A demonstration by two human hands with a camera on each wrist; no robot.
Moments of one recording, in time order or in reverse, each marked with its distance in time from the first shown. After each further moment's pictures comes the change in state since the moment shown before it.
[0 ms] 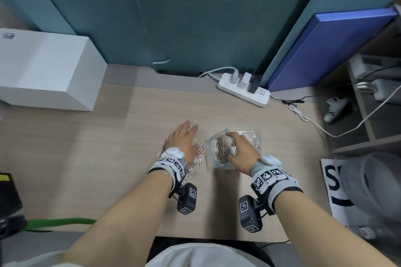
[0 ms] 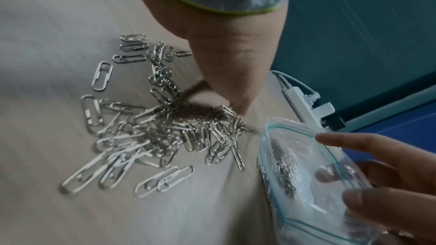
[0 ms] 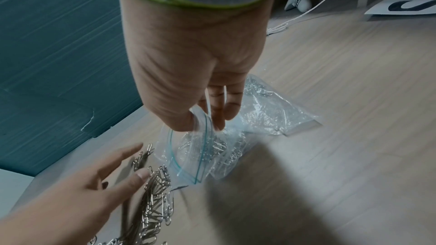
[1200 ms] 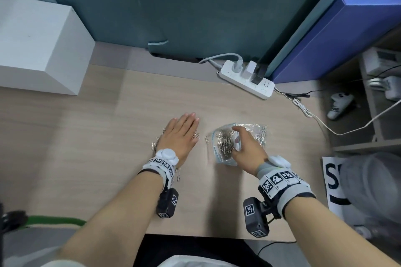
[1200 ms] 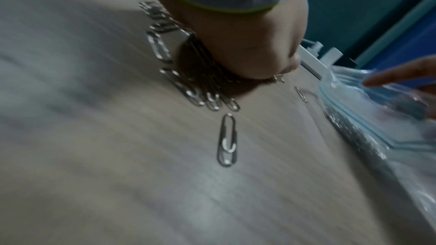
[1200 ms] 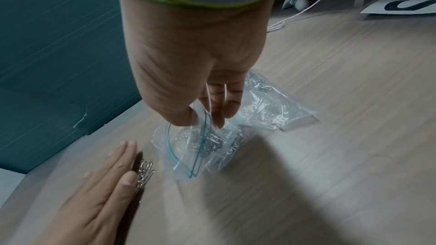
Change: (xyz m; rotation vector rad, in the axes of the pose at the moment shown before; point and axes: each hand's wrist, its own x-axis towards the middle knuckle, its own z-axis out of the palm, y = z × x) left_hand -0.007 -0.020 0.027 0.284 0.118 0.234; right_hand 0.005 0.021 0.006 0.000 0.055 0.036
